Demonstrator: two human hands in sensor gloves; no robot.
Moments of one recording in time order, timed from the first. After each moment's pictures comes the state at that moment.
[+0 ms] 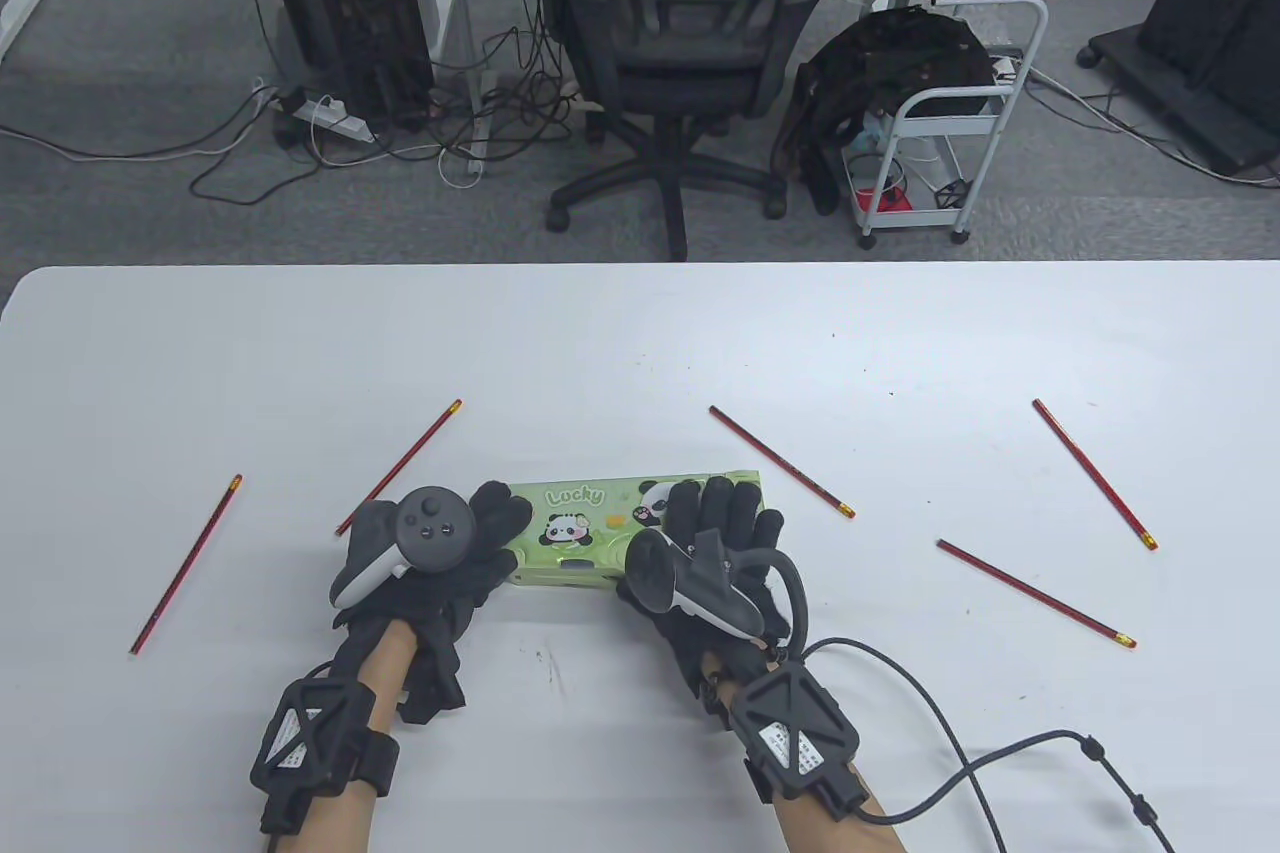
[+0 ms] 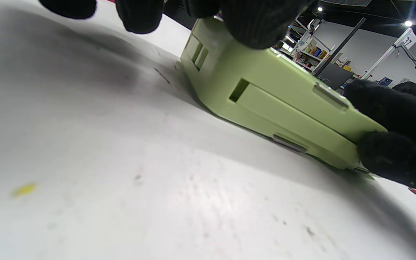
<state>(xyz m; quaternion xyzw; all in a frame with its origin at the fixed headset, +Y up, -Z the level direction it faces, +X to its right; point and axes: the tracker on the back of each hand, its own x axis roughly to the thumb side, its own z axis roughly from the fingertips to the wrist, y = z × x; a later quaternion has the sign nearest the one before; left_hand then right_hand) -0.217 -0.744 -0.352 -0.16 -0.14 0.22 0.95 0.033 -0.746 -0.339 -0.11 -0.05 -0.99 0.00</state>
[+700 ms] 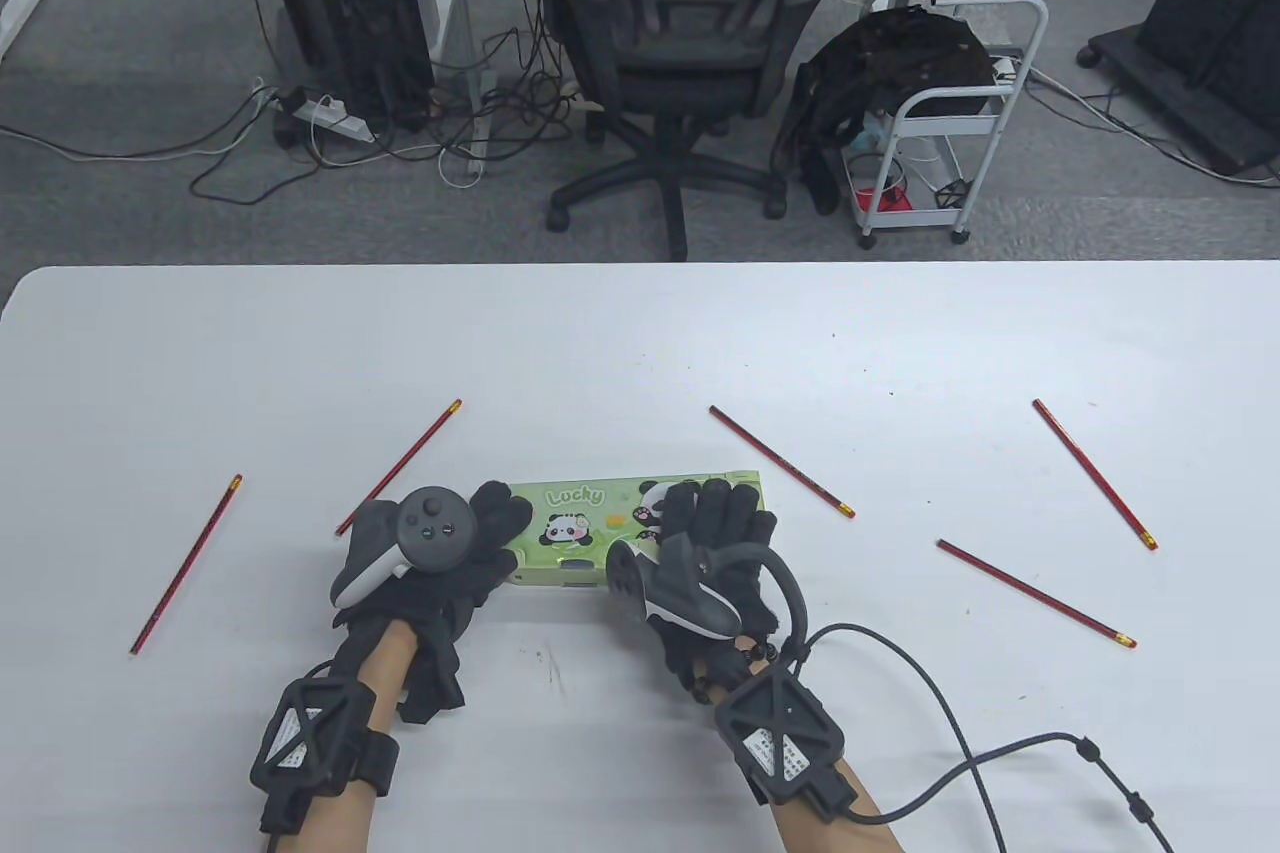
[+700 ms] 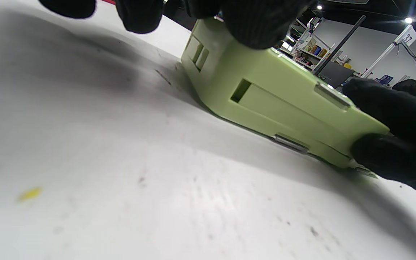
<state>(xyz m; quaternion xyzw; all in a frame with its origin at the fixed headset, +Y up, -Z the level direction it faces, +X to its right) -0.216 -0.743 -0.352 -0.16 -0.14 0.21 0.95 0.022 -0.744 -0.337 -0.12 -0.04 -0.99 0.11</state>
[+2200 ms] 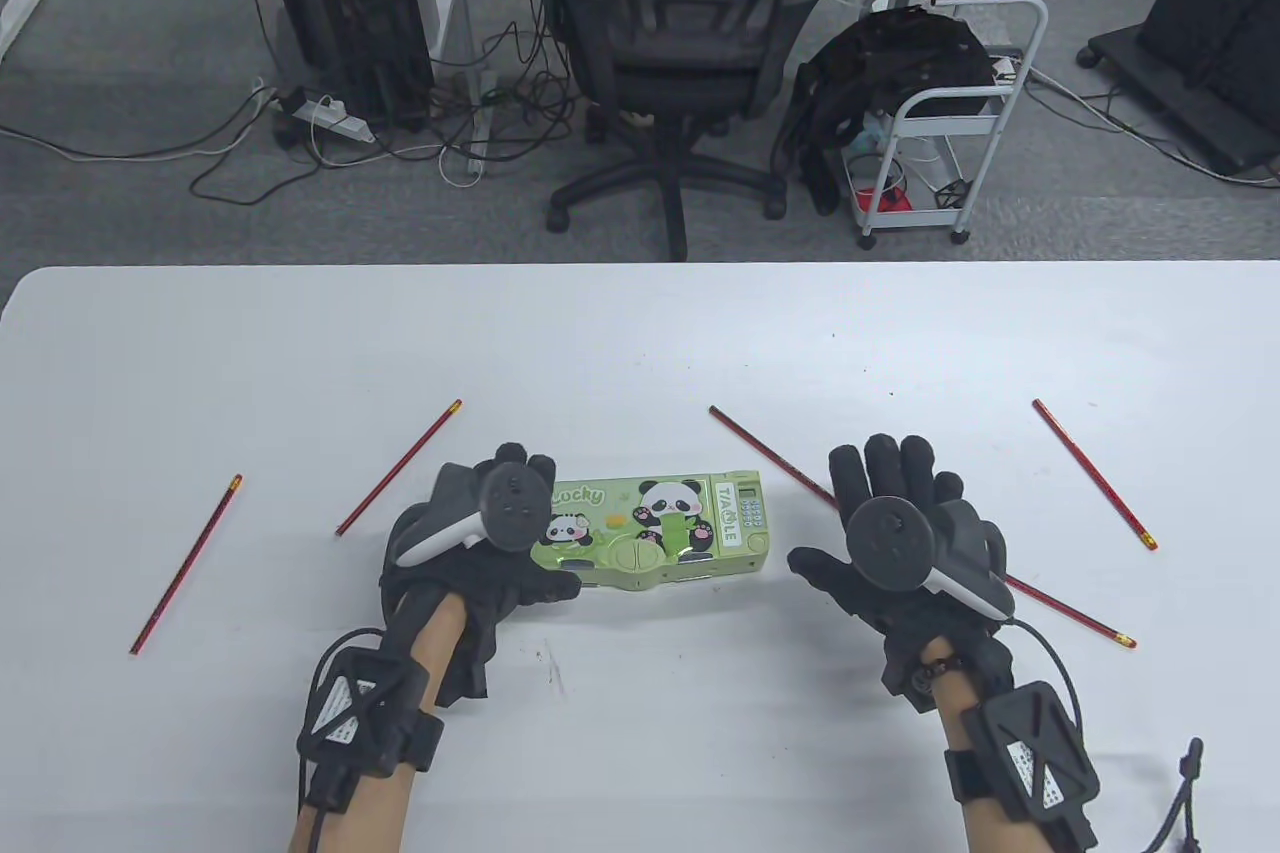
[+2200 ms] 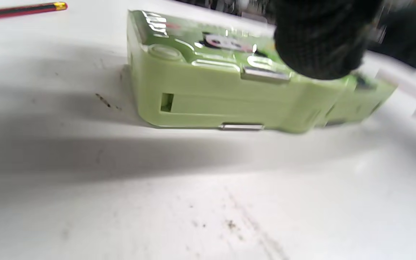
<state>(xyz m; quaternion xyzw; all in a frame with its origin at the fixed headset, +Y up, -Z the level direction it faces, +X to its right) -0.145 -0.705 -0.367 -0.26 -0.17 0.03 0.95 0.195 -0.682 -0.336 -0.15 -0.02 -0.98 -0.11</state>
